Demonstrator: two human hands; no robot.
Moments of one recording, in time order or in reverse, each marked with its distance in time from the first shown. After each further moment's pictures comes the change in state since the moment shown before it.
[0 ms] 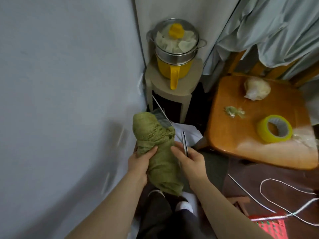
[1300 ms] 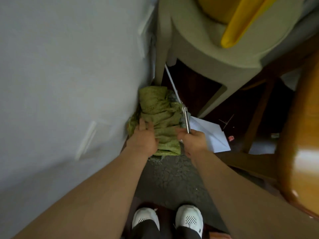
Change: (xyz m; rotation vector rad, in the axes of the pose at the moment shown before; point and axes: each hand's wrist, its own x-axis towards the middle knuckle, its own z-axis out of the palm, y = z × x) left_hand 0.329 -0.042 0.036 1.628 -0.127 0.354; right_hand 0.333 0.117 0.043 -0.471 0.074 0.136
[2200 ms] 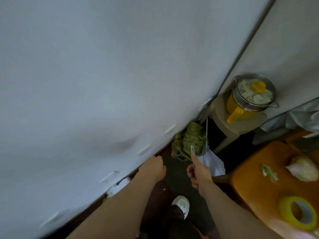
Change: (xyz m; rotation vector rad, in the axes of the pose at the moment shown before) left_hand -0.455 0.027 -0.093 -0.326 0.157 -0.288; right_hand -0.402 -0.073 -0.099 -0.222 -0.325 0.049
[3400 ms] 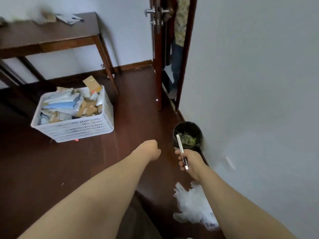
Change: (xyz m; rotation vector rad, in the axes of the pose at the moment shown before) left_hand -0.576 -0.238 0.285 -1.262 0.559 -1.419; right_hand -0.386 0.383 0.297 -1.568 -1.208 -0.203
